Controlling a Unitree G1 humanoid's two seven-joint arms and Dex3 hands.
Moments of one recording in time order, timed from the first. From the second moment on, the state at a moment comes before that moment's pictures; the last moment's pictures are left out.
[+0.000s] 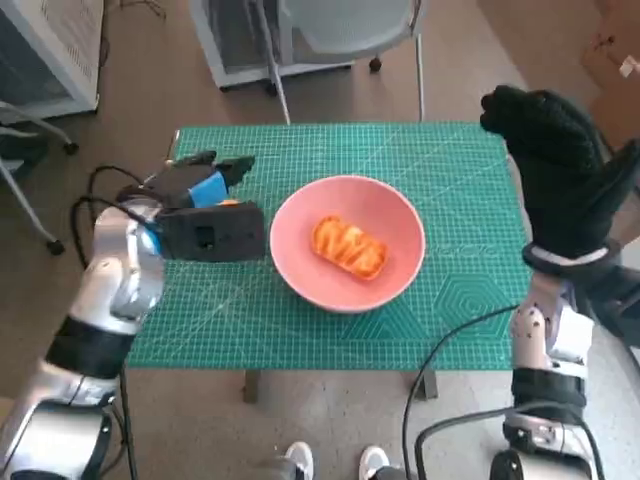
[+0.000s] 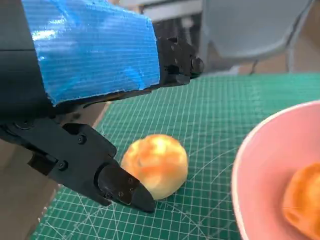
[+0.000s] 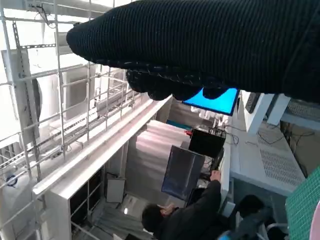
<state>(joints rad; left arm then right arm) -0.83 0.57 -0.38 0.46 0.71 0.28 -0.52 -0.66 -0.19 -0.25 0.42 0.46 -0.53 0.61</state>
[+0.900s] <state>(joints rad) -1.08 0.35 -0.53 1.26 0.74 0.20 -0.28 -0.65 -0.20 -0.26 0.37 0.47 -0.50 0.61</state>
